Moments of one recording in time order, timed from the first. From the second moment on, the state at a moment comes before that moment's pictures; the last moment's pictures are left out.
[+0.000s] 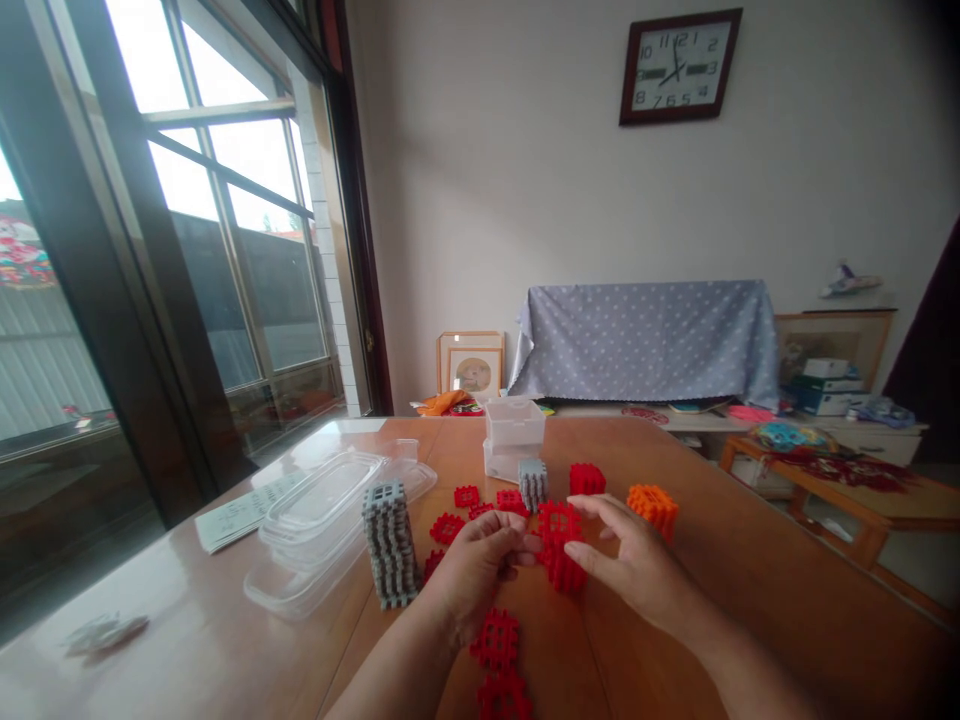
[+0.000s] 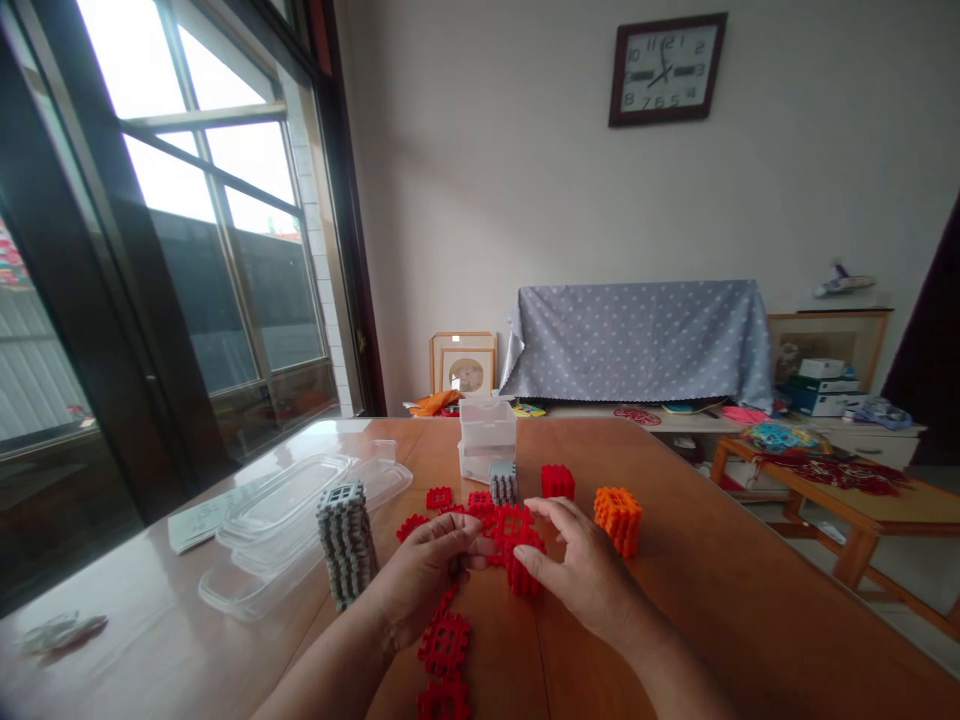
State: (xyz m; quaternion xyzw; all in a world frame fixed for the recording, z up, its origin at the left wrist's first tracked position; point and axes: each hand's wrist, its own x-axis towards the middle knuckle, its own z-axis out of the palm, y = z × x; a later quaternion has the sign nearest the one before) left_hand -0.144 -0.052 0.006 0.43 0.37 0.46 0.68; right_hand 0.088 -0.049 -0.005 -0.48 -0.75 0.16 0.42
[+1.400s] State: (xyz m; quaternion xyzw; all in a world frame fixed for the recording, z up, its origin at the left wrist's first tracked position) left_hand -0.161 -0.040 0.004 0.46 0.43 0.50 0.59; right_hand 0.018 -0.111 0.002 -0.40 -0.87 0.22 0.19
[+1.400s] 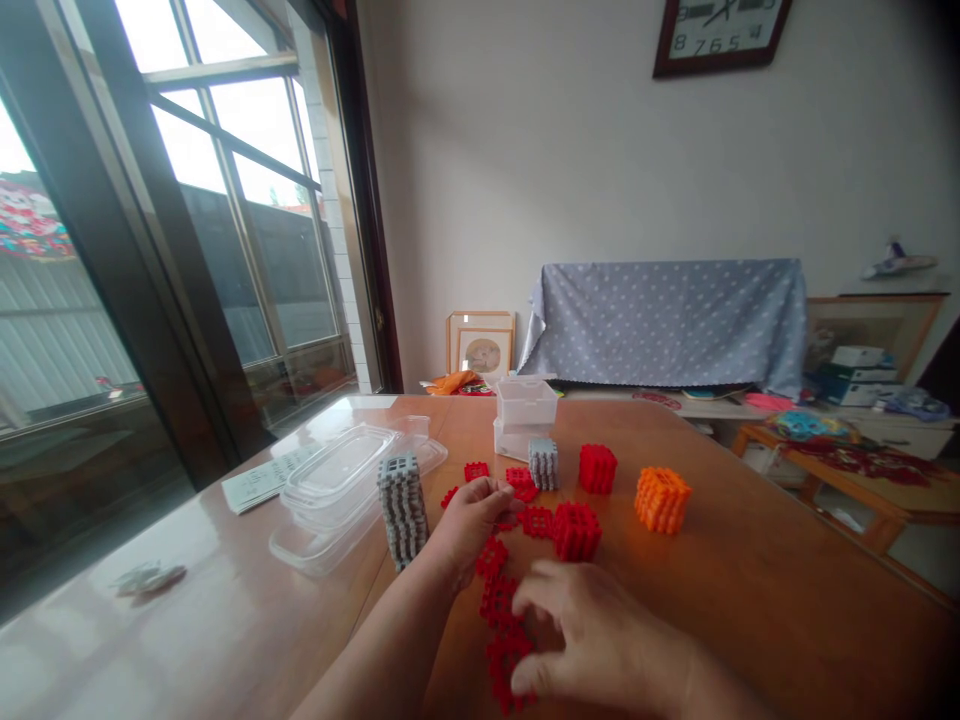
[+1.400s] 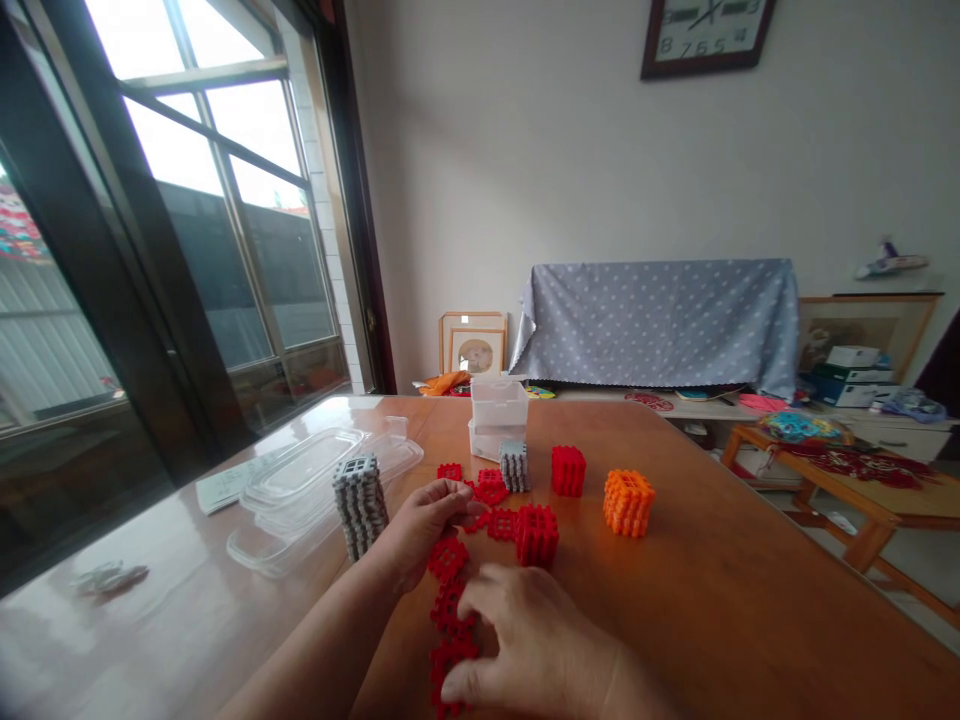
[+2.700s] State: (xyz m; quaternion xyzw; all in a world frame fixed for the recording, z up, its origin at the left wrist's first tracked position) left_hand -0.158 -0.040 -0.001 0.47 0.43 0.48 0.60; right_hand 0.024 -0.095 -0.001 -0.45 -0.83 0.16 0.28
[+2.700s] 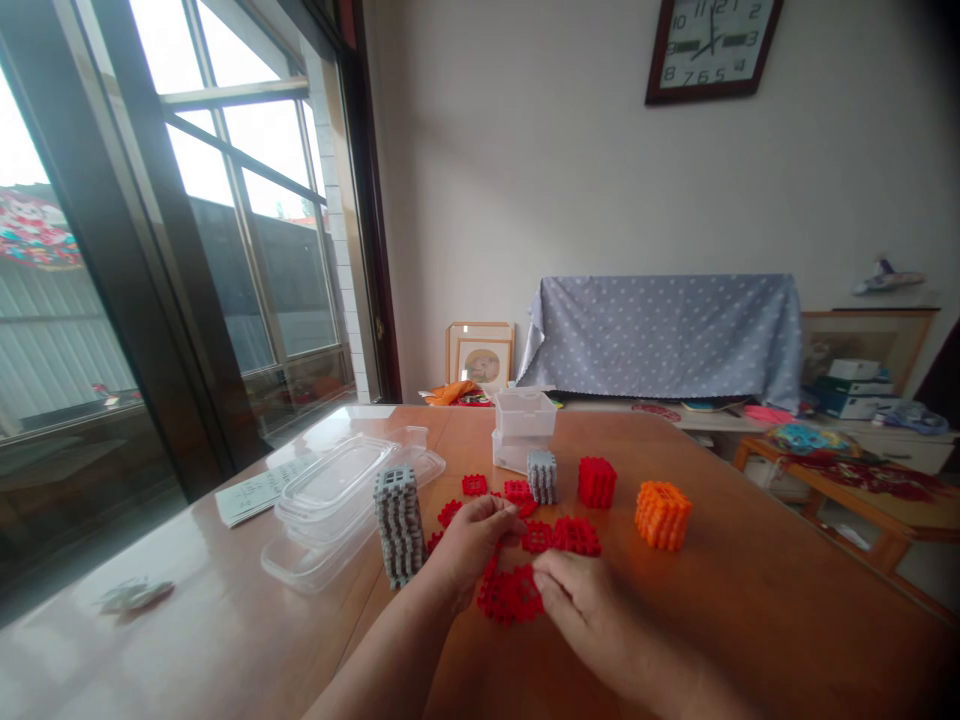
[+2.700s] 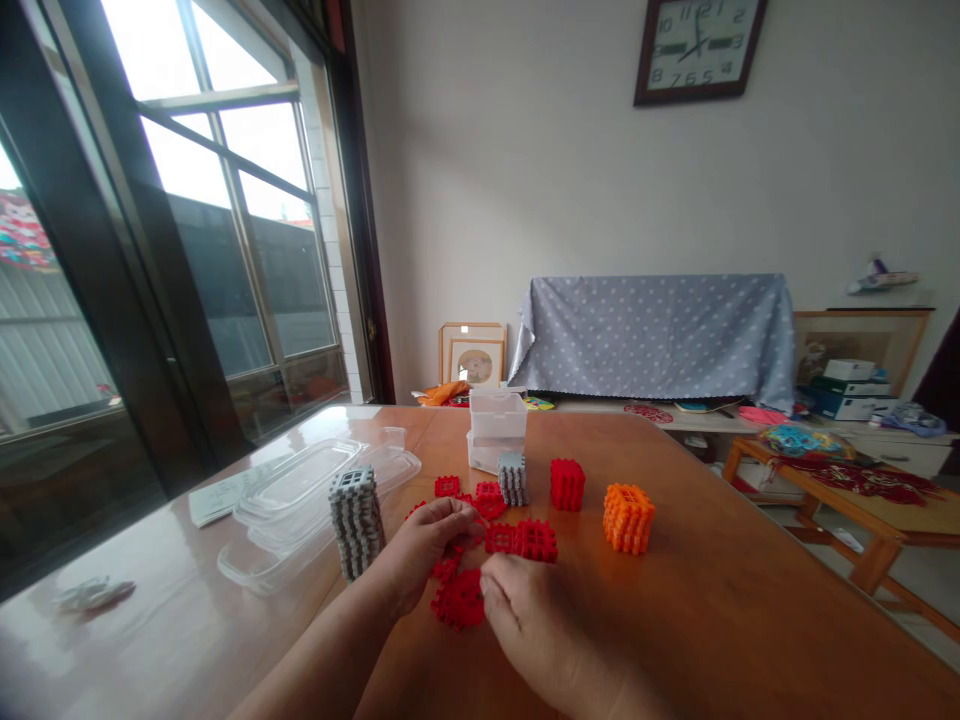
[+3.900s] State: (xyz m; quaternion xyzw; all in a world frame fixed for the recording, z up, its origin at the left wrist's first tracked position) left_hand -0.149 -0.051 0.002 0.47 0.32 0.48 0.67; right_hand 0.043 -0.070 -0.008 -0.44 -0.64 0.41 0.48
